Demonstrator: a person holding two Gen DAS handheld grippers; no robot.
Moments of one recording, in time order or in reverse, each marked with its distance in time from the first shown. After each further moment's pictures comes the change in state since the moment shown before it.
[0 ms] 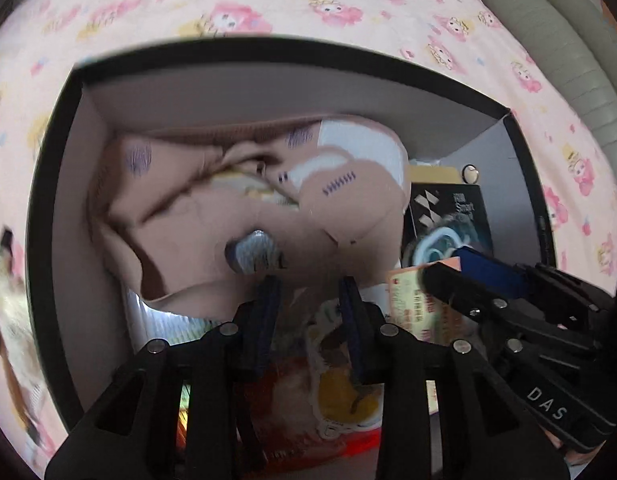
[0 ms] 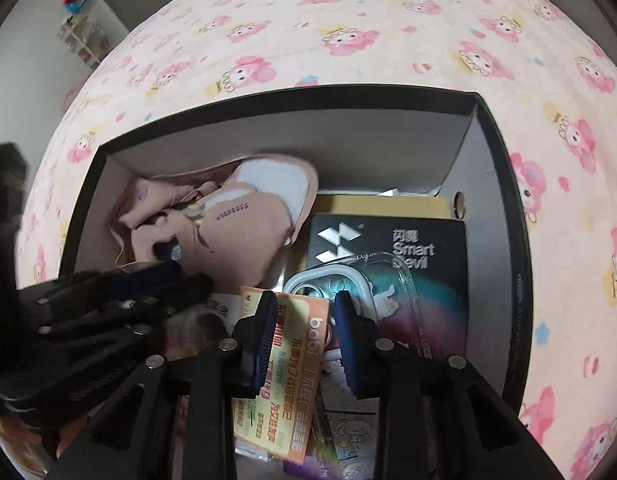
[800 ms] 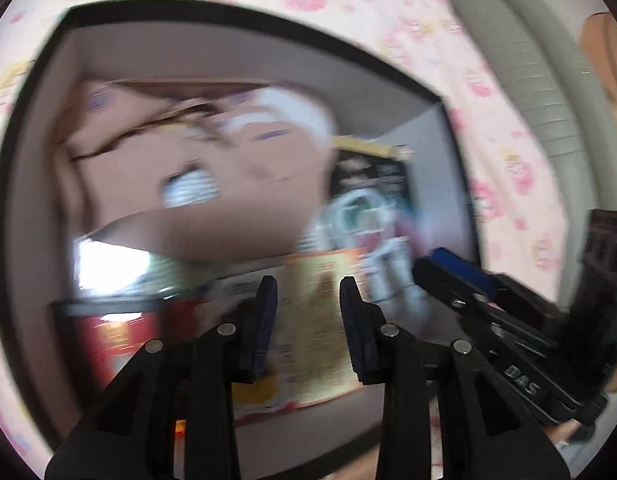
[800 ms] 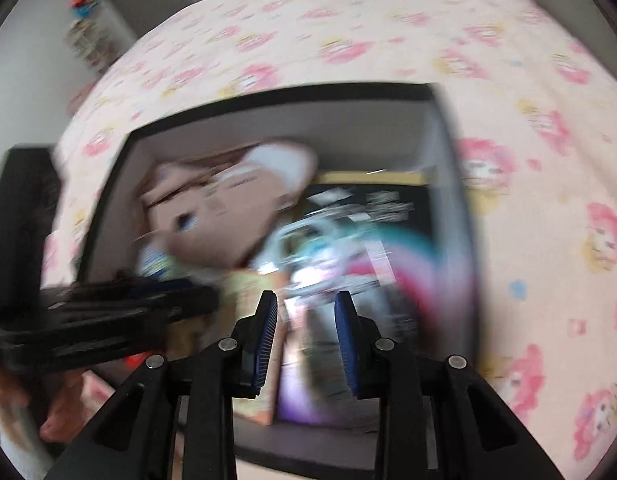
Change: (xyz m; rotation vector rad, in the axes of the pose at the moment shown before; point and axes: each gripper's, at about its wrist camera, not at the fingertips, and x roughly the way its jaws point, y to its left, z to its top) left arm -0.022 -0.014 -0.017 -0.045 0.055 -0.274; right arm -0.042 -0.018 -0.032 0.057 -0.081 -0.043
